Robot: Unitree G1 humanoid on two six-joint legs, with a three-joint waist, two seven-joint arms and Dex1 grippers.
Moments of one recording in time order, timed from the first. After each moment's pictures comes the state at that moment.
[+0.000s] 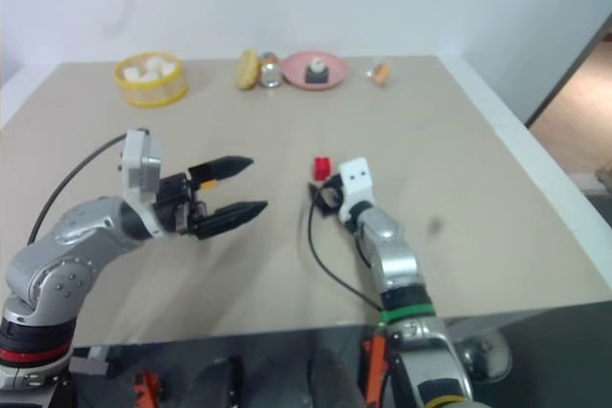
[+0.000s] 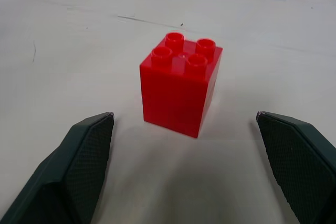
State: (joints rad) left arm -0.36 0.53 0.06 -0.46 -0.84 0.59 -0.80; right arm -0.59 -0.15 0.02 0.43 0.06 0.16 0.34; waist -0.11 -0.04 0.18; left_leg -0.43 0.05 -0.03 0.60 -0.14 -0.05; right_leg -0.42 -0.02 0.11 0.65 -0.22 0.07
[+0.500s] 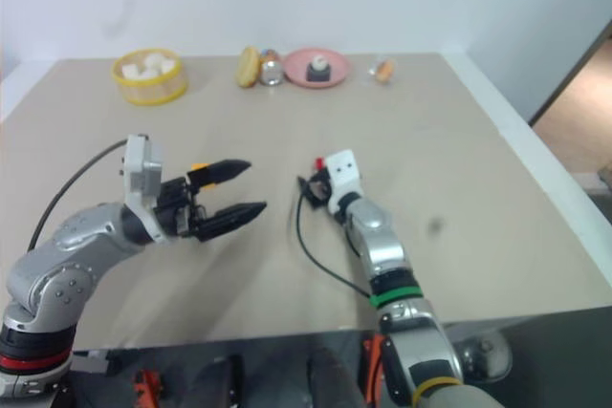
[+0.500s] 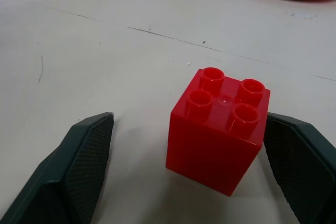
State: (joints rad) left arm -0.32 0.52 0.07 -0.48 -0.84 0.59 -0.77; right arm -0.65 -0.14 0.04 0.54 0.04 0.08 0.36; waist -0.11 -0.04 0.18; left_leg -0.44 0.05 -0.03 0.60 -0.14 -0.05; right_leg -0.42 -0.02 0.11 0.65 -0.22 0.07
